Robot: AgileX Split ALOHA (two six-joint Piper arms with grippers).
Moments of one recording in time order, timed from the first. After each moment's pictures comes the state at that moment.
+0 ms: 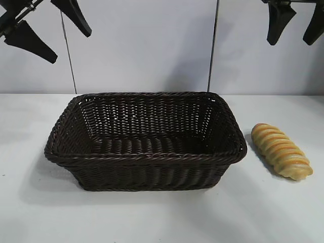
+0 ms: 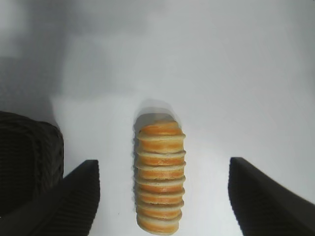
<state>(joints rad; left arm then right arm) -0.14 1.84 -1.59 -0.63 1.10 0.05 0.06 1.93 -1.88 0.01 1.24 -0.08</state>
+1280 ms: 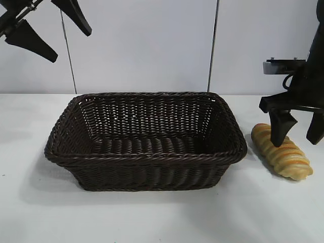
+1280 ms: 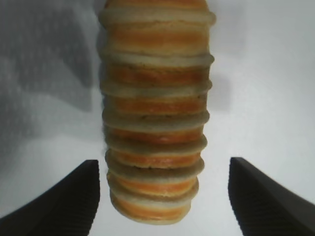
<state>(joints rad) -0.14 1.84 -1.59 -0.63 1.10 0.05 0.06 2.00 -1.26 0.01 0.81 -0.09</state>
